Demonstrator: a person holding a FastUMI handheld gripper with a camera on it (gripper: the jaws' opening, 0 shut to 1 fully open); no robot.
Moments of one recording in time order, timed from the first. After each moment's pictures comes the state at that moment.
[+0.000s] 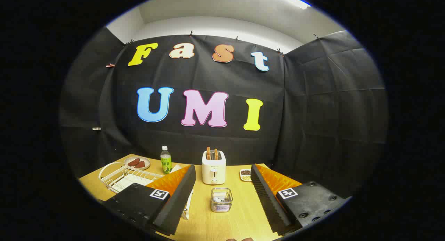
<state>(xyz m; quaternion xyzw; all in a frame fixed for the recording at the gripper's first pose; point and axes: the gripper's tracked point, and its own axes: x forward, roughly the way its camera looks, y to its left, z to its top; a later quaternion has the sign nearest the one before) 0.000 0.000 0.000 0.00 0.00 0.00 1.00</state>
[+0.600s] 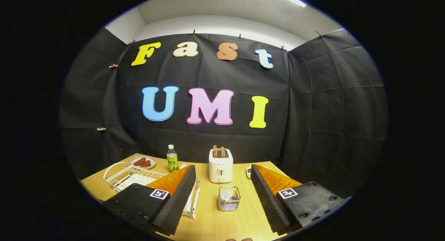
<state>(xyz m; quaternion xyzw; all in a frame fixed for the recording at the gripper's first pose) 0.007 0.013 -0.010 0.01 0.01 0.02 1.00</state>
